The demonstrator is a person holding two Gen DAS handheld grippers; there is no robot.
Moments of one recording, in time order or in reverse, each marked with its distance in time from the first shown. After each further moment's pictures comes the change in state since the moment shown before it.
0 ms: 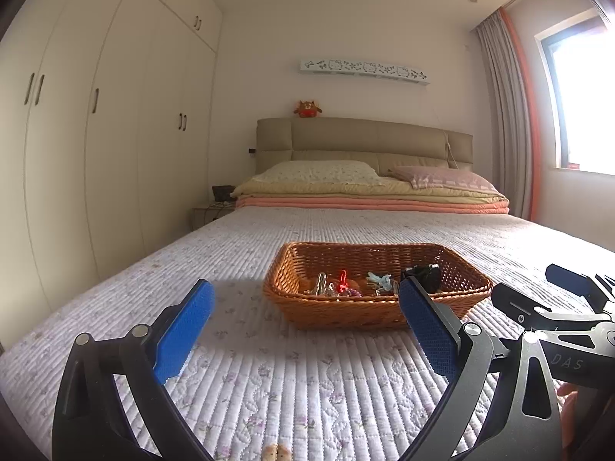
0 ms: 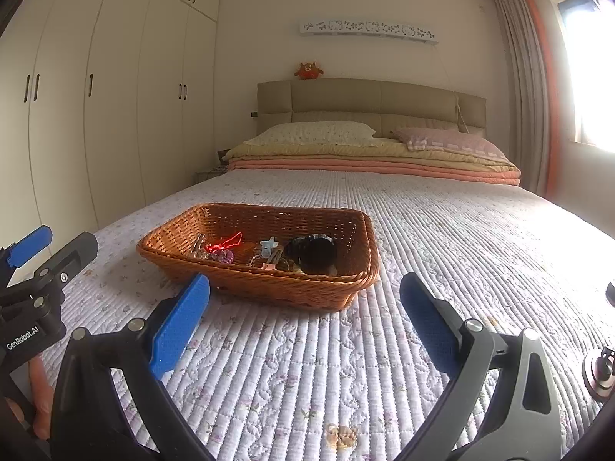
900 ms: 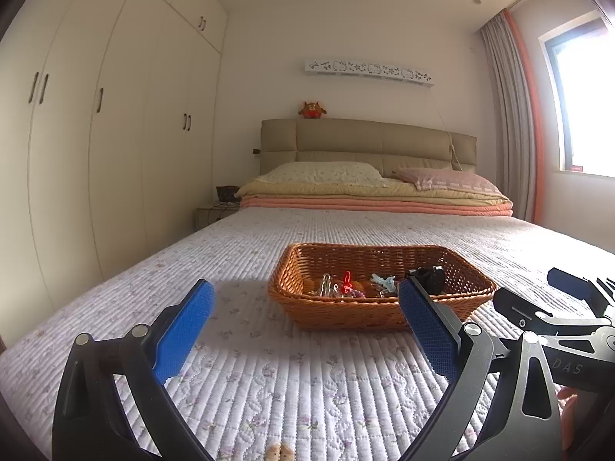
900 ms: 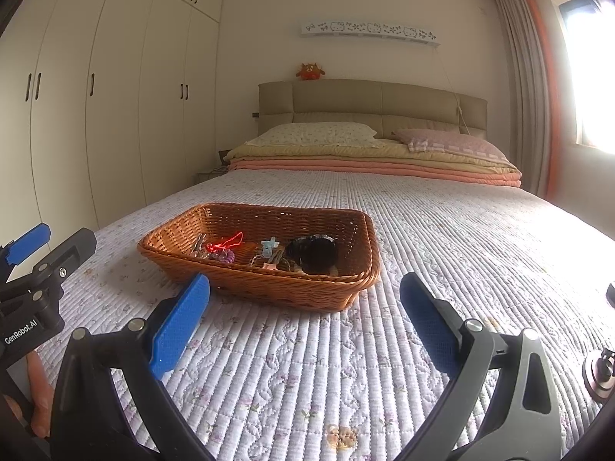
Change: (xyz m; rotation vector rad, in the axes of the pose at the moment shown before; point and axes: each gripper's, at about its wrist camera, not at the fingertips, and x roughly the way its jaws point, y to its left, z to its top) left arm -0.002 0.000 0.004 -0.009 -0.001 0.015; right arm -0.001 0.000 0.000 -0.006 0.002 0.004
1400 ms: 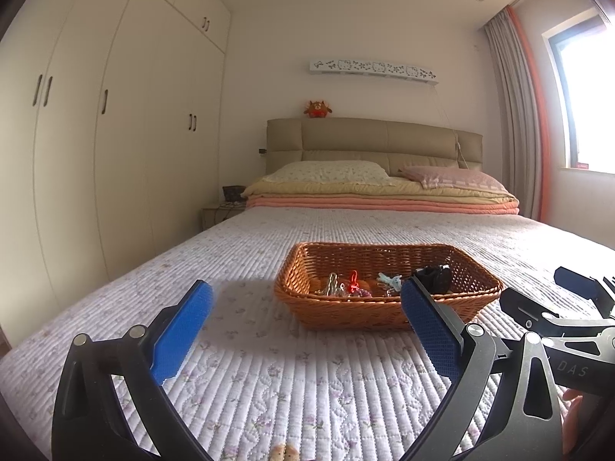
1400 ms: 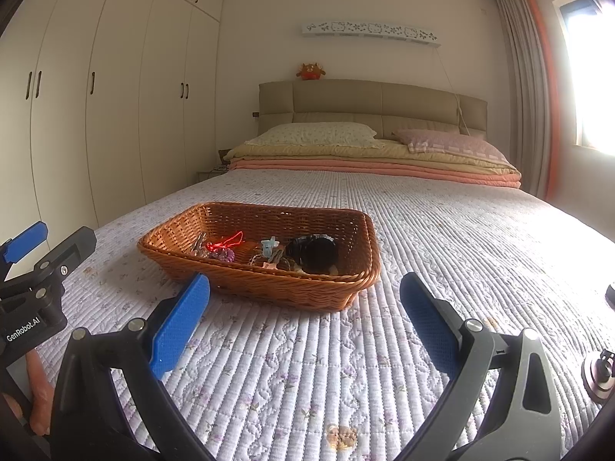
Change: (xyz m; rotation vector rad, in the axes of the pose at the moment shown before) left arm 0.001 -0.001 0.000 0.006 0.004 0.028; right arm 0.001 0.001 -0.001 -0.004 0.001 -0.002
